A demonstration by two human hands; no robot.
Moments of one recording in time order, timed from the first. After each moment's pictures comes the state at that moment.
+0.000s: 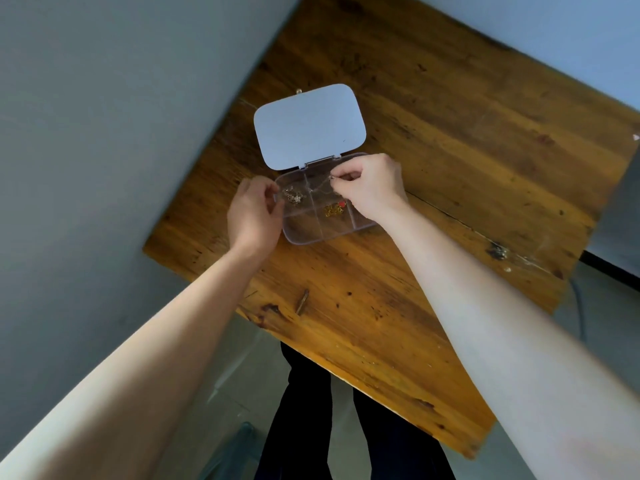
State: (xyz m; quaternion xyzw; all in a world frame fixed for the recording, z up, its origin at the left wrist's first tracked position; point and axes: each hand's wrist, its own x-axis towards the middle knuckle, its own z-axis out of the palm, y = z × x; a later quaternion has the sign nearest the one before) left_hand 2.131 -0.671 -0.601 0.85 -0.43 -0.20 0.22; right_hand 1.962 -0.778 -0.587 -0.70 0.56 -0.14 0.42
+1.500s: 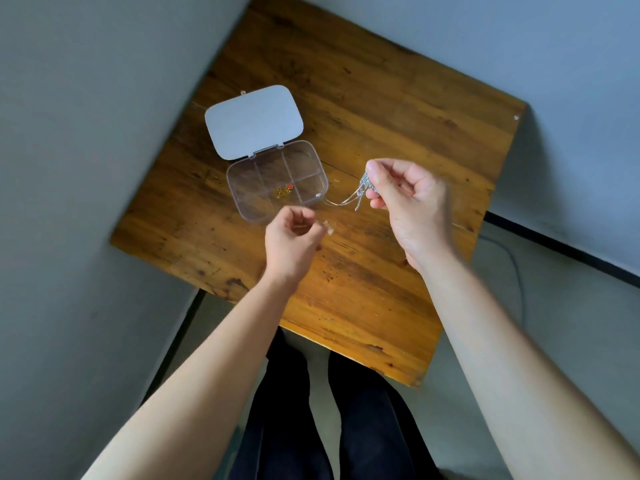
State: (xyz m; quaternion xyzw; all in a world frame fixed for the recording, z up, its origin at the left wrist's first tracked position) left_hand 1.985 -0.615 -0.548 0.71 -0.27 -0.45 0.46; right_hand 1.830 -0.680 -0.474 -0.50 0.57 -0.41 0.51
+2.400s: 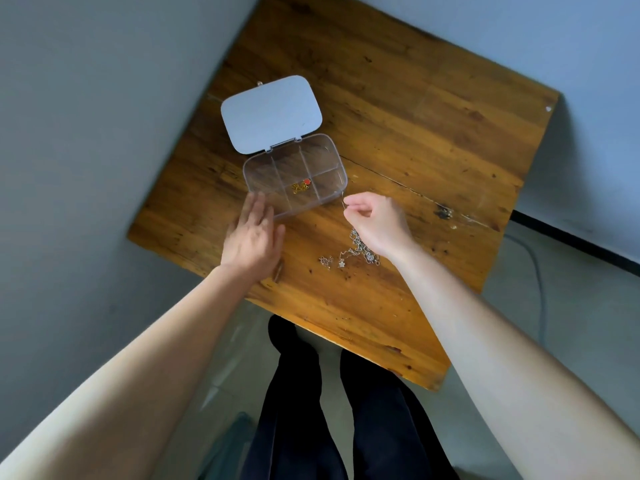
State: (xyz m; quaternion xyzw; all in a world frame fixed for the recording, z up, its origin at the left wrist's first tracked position) left_hand 2.088 -0.604 -0.597 0.76 -0.61 -0.22 -0.01; right_hand 1.865 -0.687 -0.565 -0.61 0.63 -0.09 0.48
